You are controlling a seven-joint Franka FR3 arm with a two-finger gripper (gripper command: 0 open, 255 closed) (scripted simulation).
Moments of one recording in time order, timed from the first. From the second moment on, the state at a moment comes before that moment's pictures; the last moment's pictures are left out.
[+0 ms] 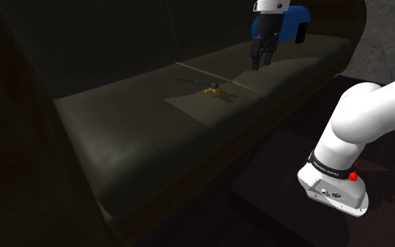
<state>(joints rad) 0.00 -0.80 -0.02 -2.44 0.06 1.64 -0.01</state>
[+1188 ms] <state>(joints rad) 0.02 -0.02 0.05 -1.85 0.07 1.65 0.10</state>
